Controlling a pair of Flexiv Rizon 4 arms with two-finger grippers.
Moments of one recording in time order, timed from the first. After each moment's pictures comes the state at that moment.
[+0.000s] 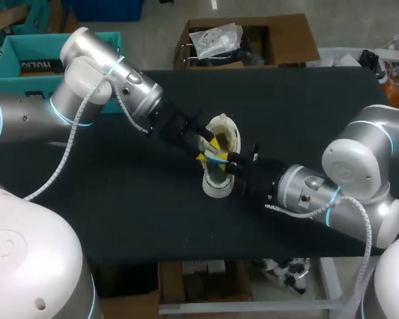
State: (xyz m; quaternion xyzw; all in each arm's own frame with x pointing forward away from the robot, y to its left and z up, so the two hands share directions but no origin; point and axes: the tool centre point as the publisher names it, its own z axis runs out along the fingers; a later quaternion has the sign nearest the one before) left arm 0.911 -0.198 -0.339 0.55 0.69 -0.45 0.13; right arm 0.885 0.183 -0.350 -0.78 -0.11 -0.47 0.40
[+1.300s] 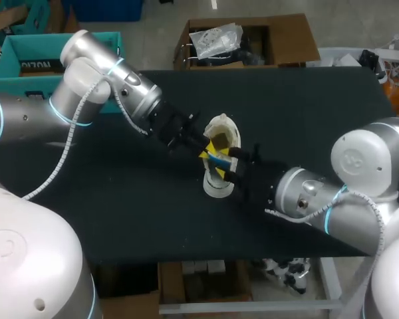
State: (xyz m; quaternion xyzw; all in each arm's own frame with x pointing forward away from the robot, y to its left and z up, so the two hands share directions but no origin) left arm 0.905 -0.198 -0.338 0.55 0.68 -0.47 0.13; right arm 0.854 0.184 -0.322 -0.80 -0.10 -0.48 0.36
